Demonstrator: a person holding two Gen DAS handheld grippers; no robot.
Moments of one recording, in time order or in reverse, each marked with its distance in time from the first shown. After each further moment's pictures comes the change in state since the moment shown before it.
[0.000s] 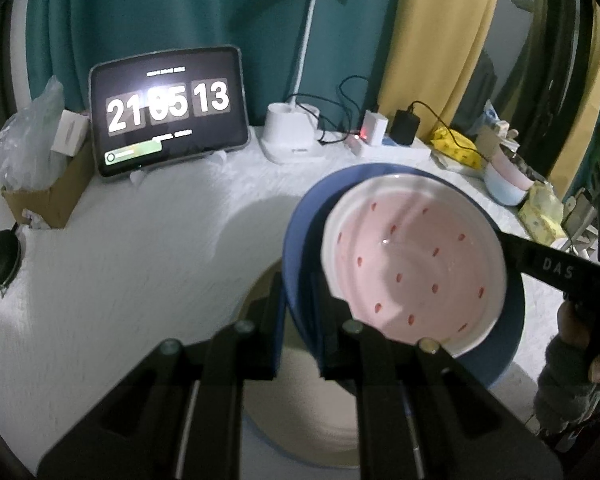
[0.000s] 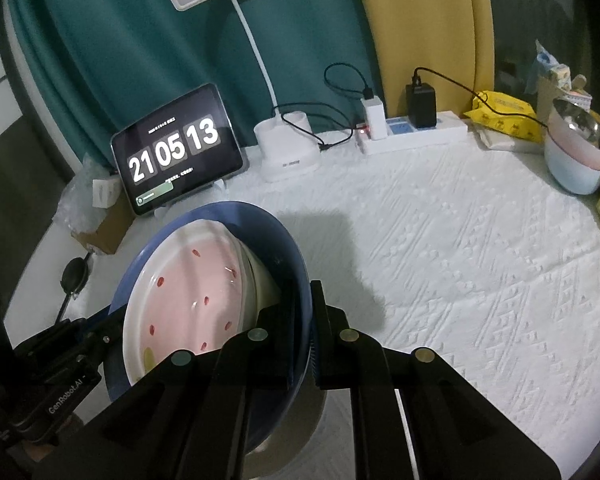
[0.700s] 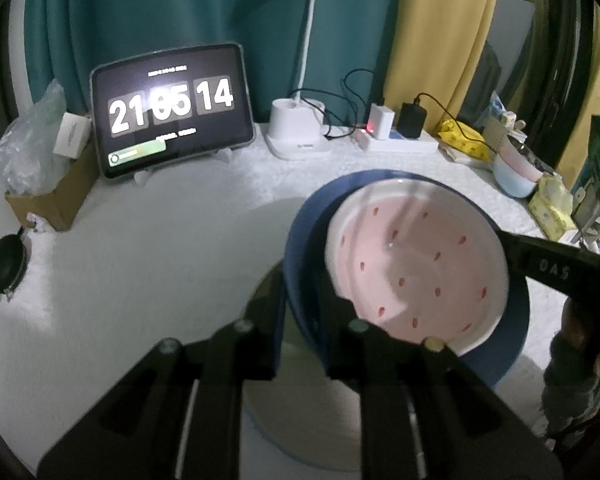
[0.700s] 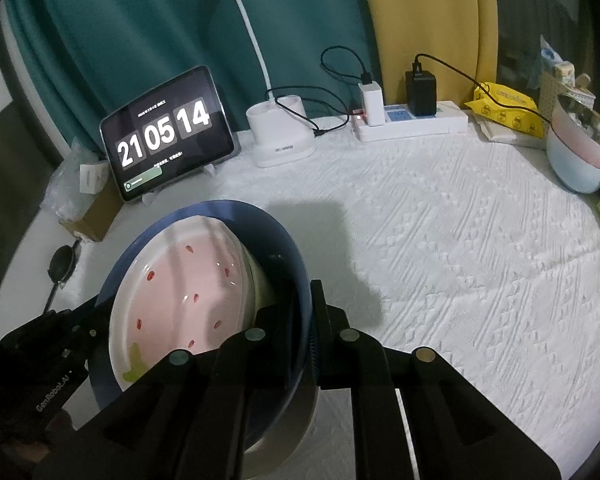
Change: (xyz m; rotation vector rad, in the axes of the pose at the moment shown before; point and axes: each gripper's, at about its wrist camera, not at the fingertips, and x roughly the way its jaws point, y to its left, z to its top) left arm 0.006 0.001 0.001 0.027 0.007 0.036; right arm 0.014 0.001 -0.005 -0.024 0.033 -0.038
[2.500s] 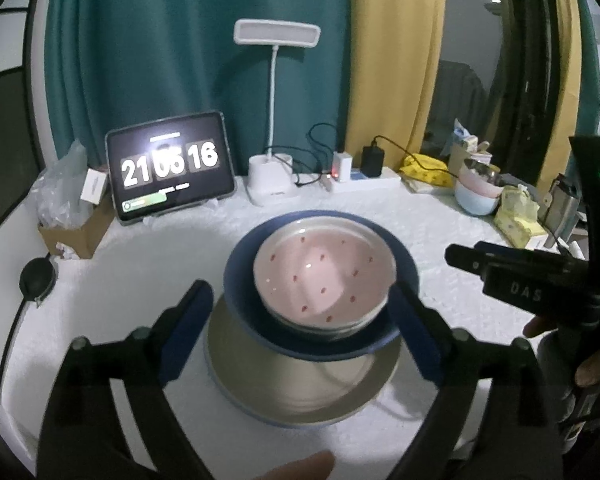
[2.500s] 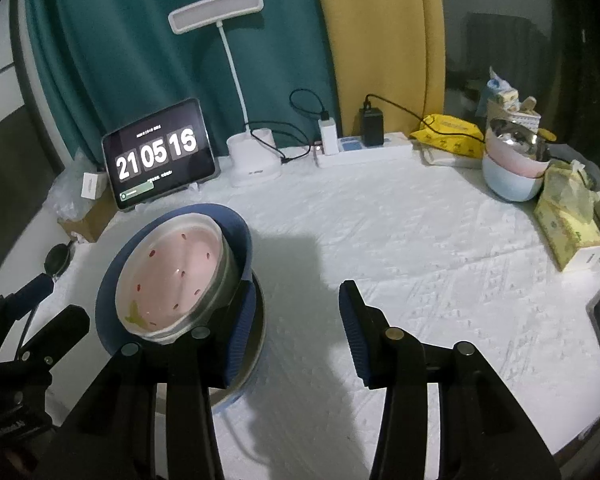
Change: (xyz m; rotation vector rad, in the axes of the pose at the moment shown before) left arm -0.091 -0.066 -0.026 0.052 -0.188 0.019; right arm -0.086 -0.020 -0.034 -0.024 -0.127 -0.096
